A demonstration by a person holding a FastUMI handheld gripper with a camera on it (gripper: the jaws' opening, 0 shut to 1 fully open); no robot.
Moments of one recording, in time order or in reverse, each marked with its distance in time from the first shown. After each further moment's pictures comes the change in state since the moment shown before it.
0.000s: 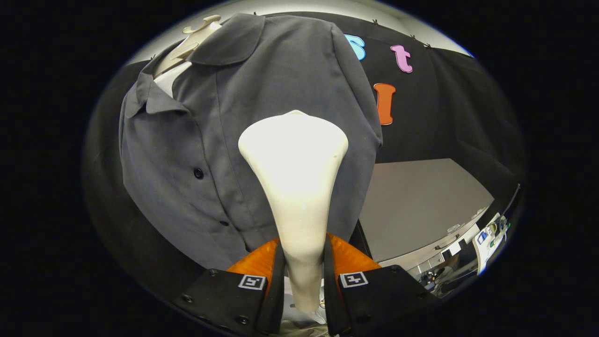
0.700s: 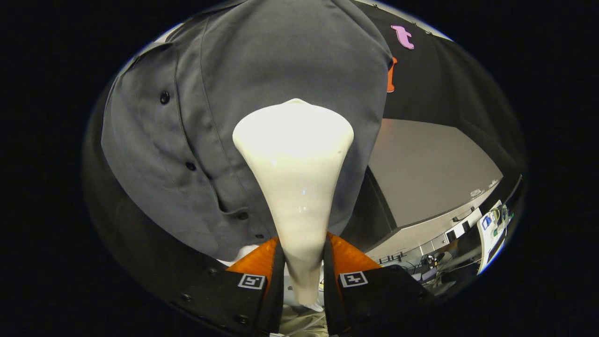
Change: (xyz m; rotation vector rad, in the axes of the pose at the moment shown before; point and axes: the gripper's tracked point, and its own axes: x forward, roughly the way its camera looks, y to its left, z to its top) arm 0.046 -0.010 -0.099 0.003 0.190 -0.018
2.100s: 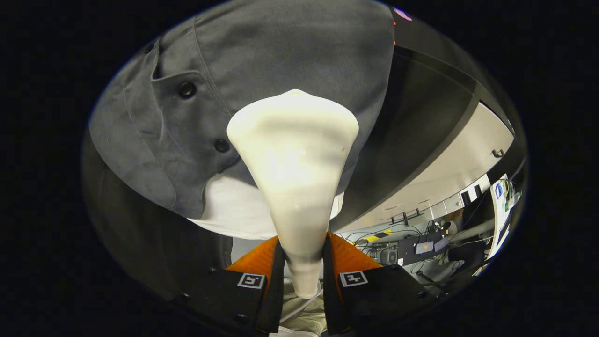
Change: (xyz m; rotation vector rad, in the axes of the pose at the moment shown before) arm 0.078 -0.002 -0.157 0.043 0.264 -0.026
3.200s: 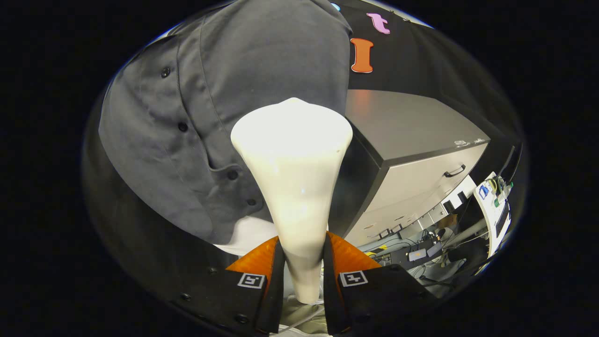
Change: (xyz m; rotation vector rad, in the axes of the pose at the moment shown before) arm -0.135 0.001 0.067 0.074 -0.247 -0.023
